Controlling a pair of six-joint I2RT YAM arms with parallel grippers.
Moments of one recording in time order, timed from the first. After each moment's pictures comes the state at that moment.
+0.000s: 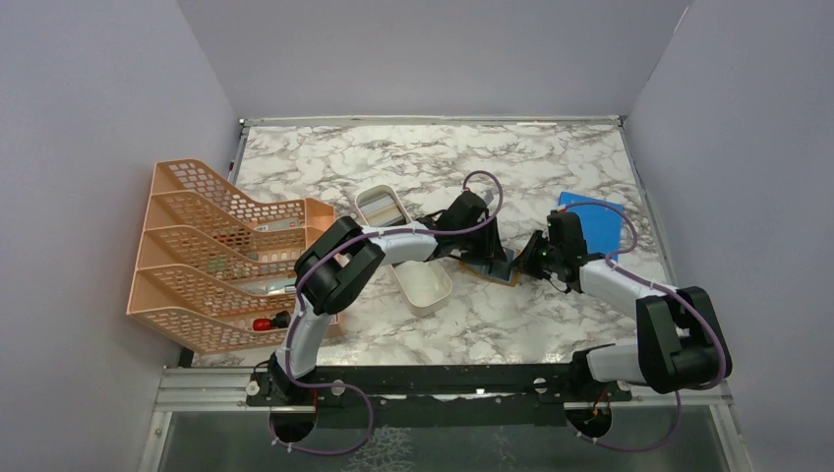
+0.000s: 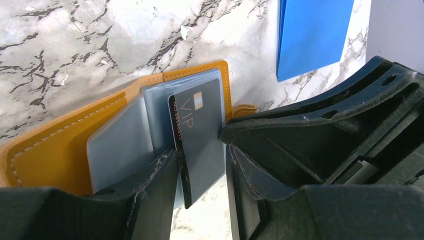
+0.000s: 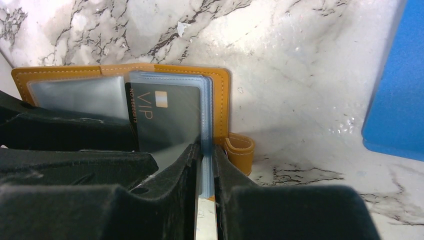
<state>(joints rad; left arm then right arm) -0.87 2.10 1.36 0.04 0.28 -0.82 0.22 1.33 0.52 -0.06 -0.15 0.64</state>
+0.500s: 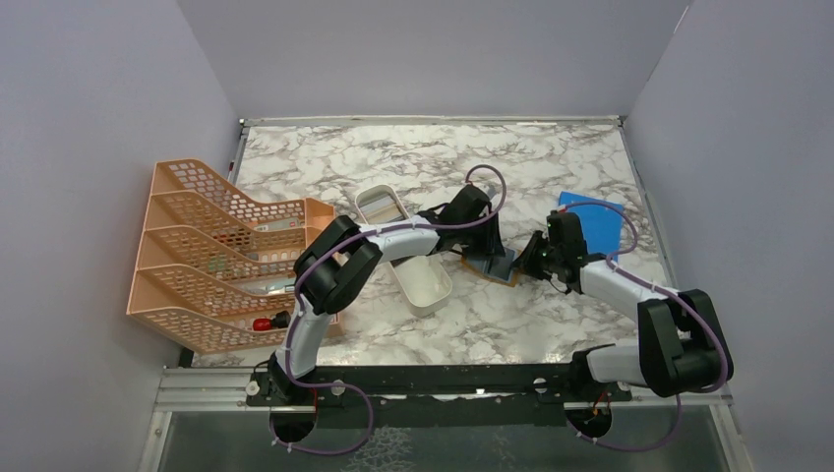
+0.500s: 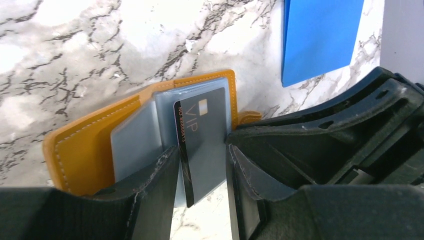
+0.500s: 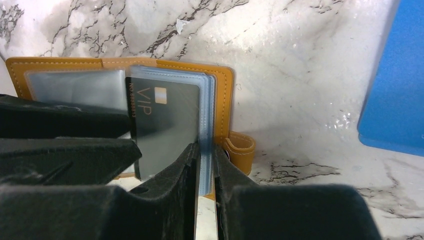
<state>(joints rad) -0.86 2.10 1.43 -0.06 0.25 -0.76 0.22 1.32 0.52 -0.07 -0.13 0.63</state>
